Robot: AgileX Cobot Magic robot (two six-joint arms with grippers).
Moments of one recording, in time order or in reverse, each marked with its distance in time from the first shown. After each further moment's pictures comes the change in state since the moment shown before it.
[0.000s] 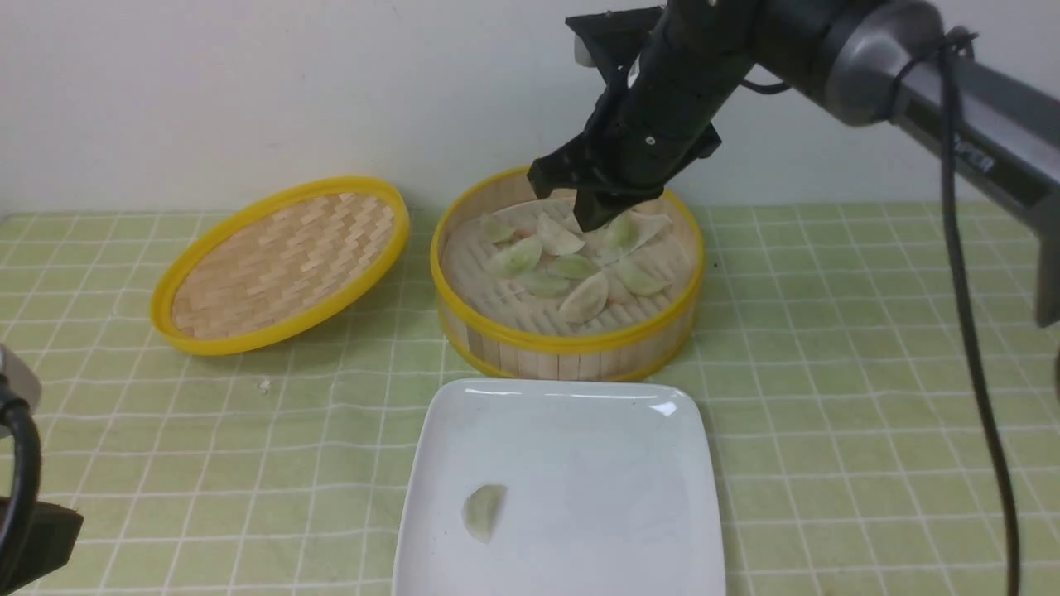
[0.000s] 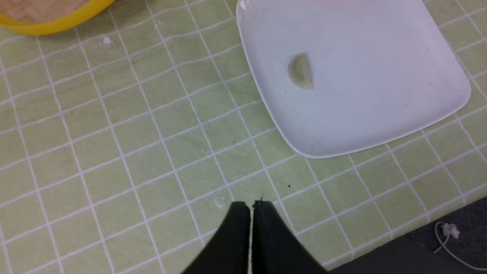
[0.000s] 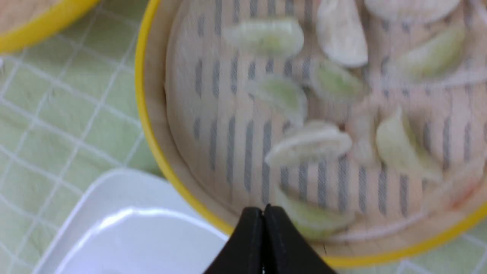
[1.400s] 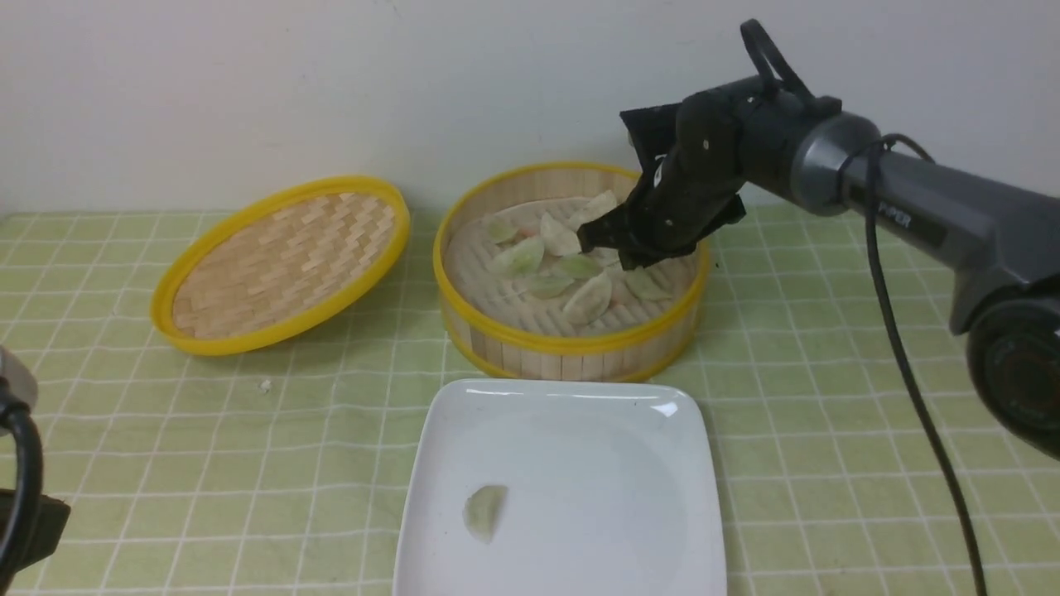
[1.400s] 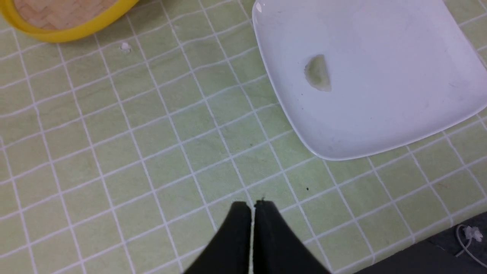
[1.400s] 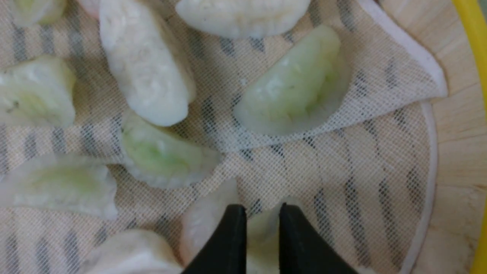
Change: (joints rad) right arm -0.090 0.204 0.035 -0.143 -0.285 0.141; left arm 0.000 0.000 0.000 0.040 -0.001 0.012
